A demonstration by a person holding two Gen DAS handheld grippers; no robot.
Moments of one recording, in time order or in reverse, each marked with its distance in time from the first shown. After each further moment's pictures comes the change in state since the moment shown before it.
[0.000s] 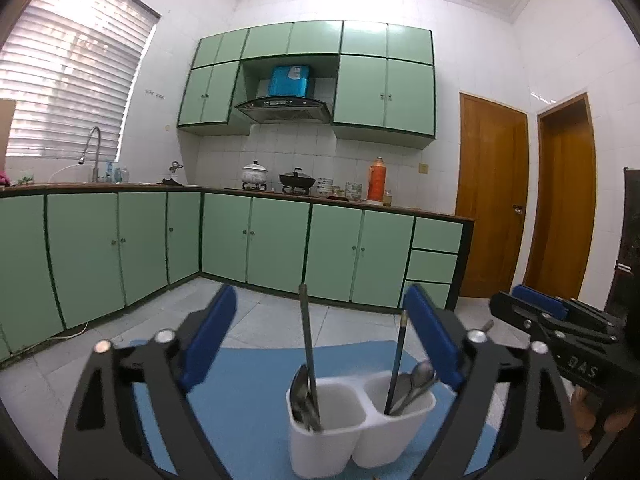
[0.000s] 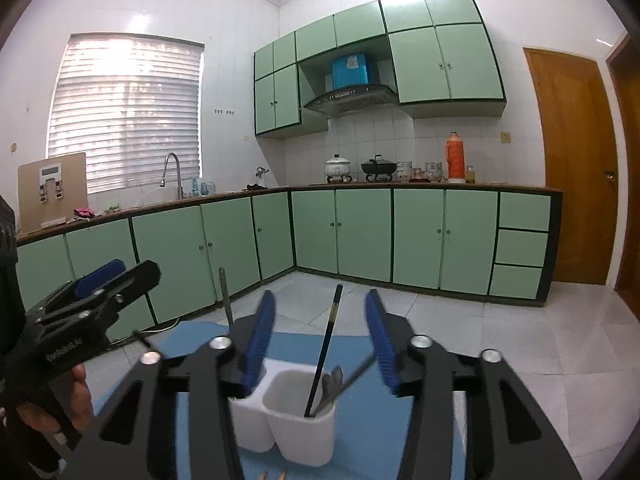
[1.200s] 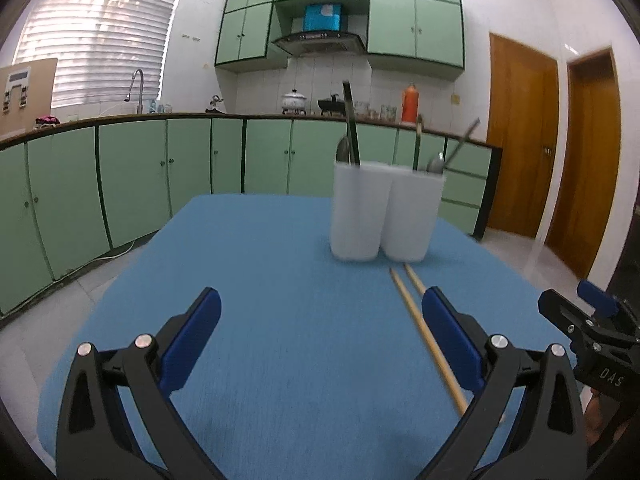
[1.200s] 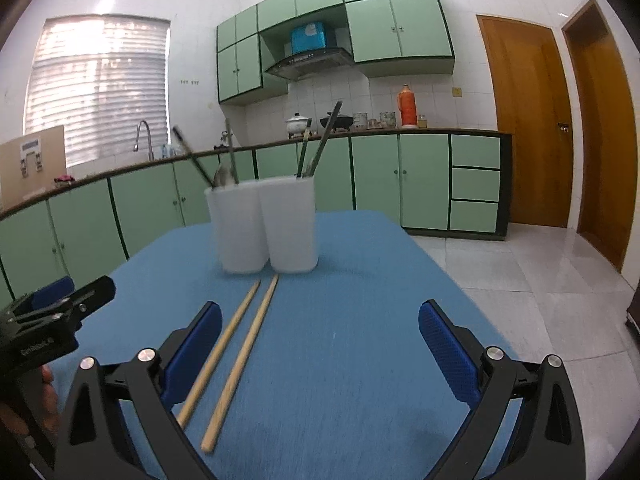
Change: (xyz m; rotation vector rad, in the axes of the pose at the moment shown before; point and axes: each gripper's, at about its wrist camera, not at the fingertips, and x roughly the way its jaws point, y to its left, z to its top) left arm -0.142 0.006 -0.174 0.008 0.246 0.146; right arm -0.121 0.029 -0.199 0.062 0.117 -0.143
